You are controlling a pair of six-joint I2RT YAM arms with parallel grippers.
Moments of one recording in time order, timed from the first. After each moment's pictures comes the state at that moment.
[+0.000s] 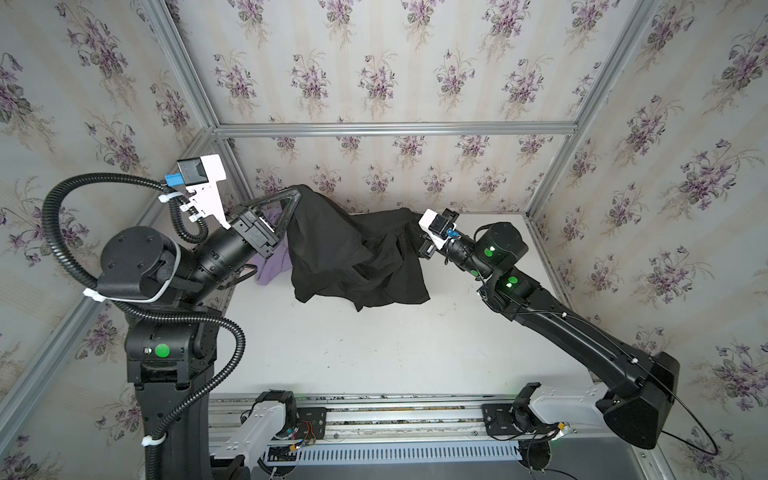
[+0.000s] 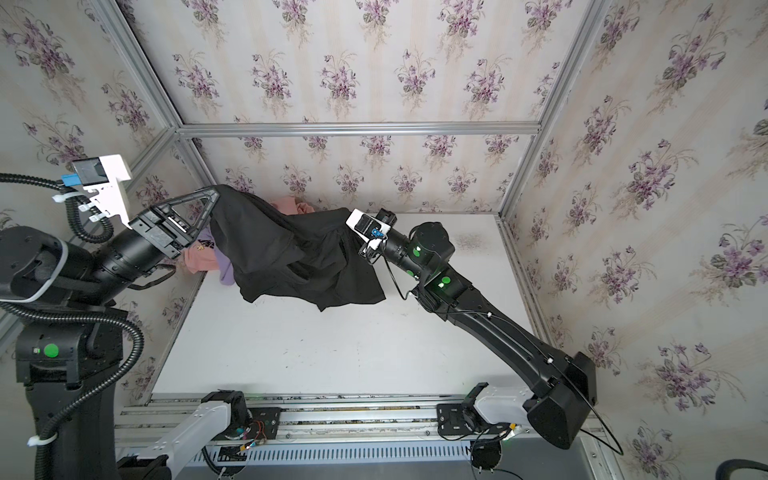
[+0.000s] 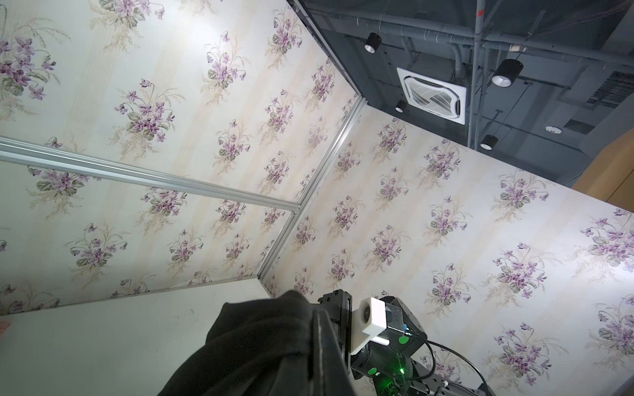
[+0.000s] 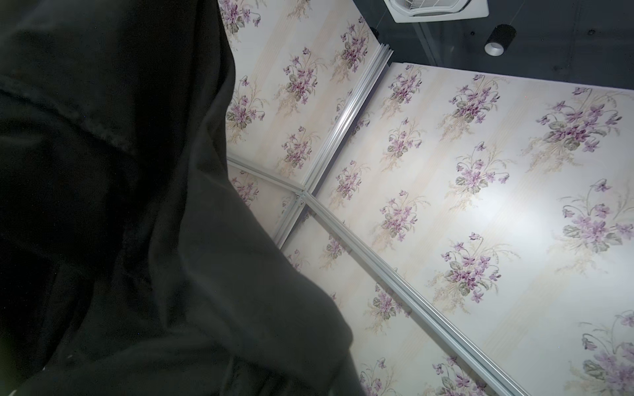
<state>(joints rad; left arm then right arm) 0.00 0.97 1.71 -0.43 0.70 -0.75 0.70 1.27 1.22 0.33 -0.28 -0.50</state>
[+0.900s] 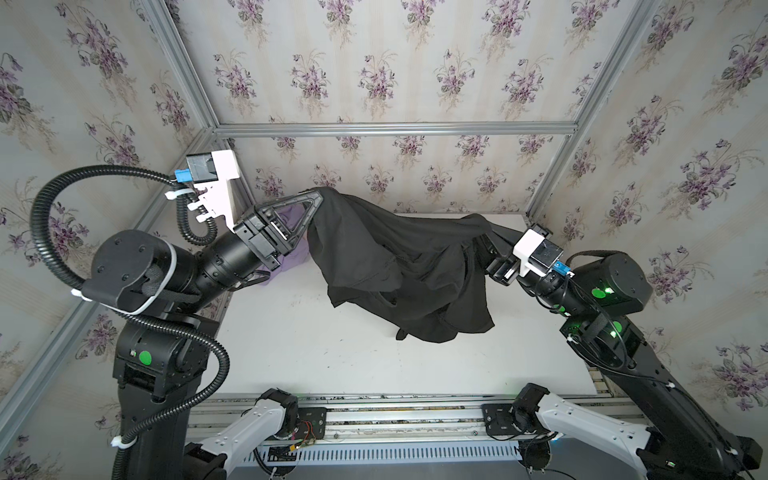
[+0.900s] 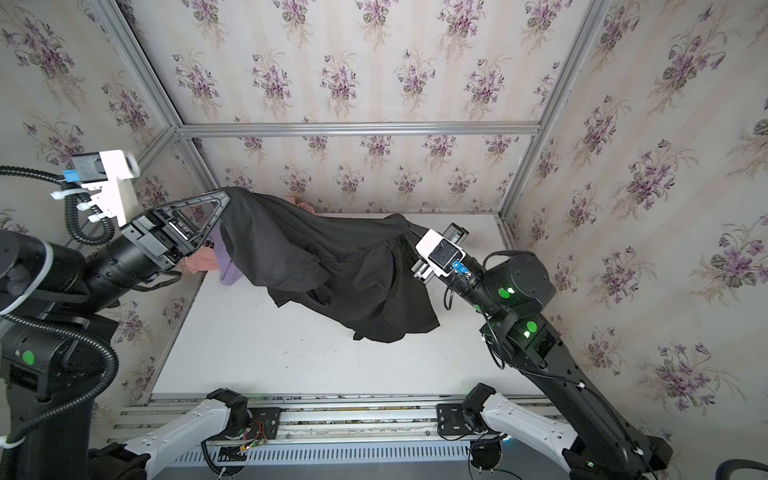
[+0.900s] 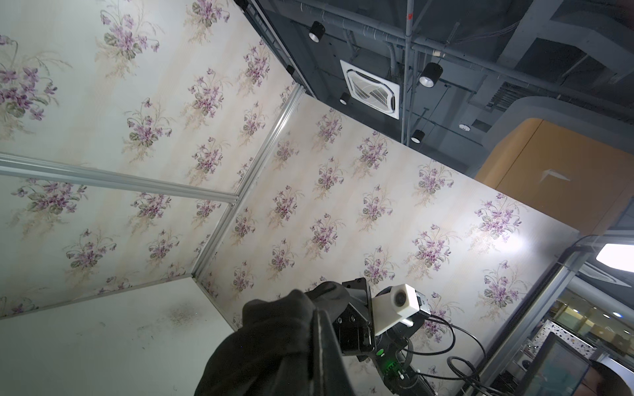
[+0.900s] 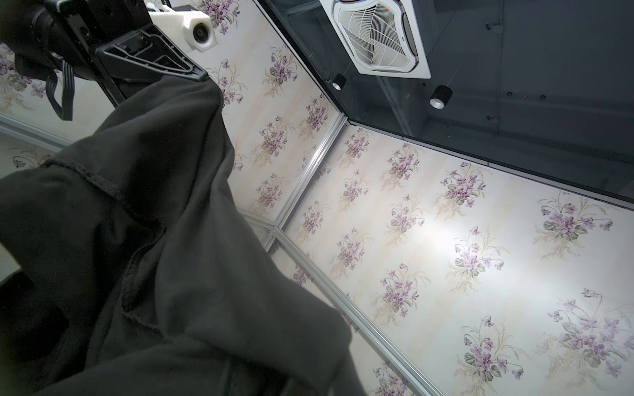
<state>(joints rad) -0.31 0.99 1.77 -0.43 0.58 -0.80 0.70 0.87 1.25 0.02 -0.23 -0.51</state>
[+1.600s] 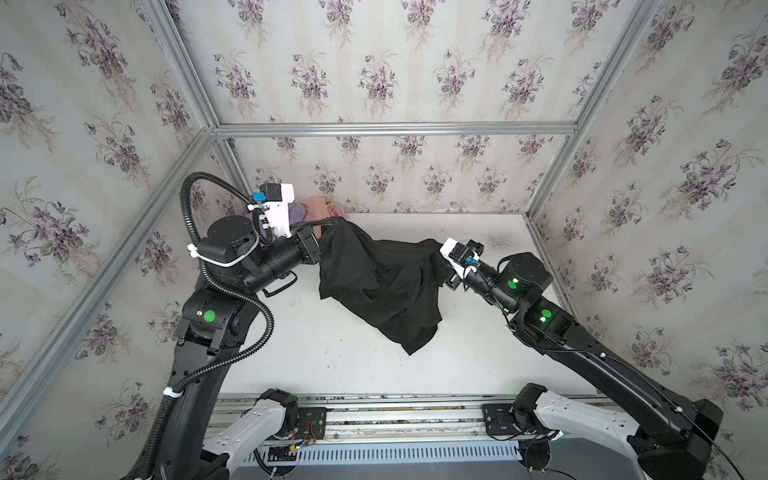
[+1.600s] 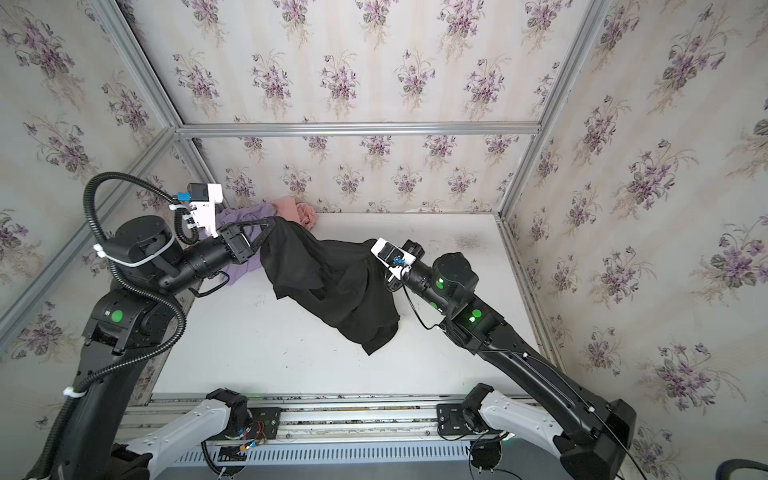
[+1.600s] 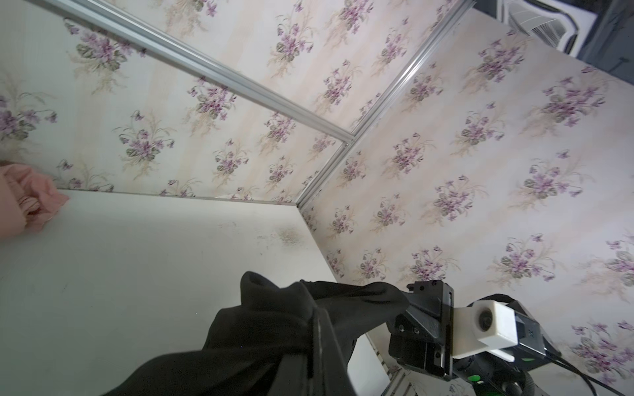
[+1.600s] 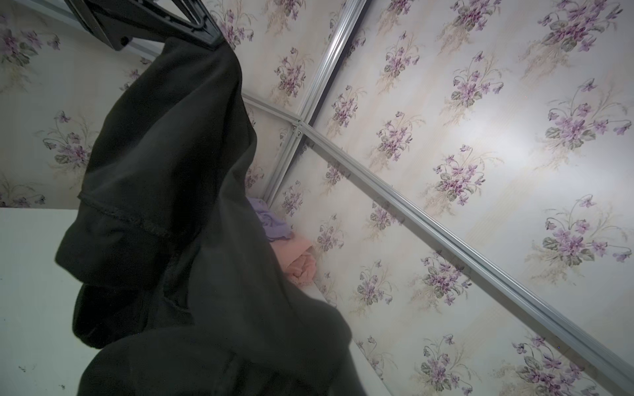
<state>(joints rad) -0.25 0.99 1.46 -0.57 0.42 -0.58 0.70 1.01 0.97 0.11 -0.12 -0.49</state>
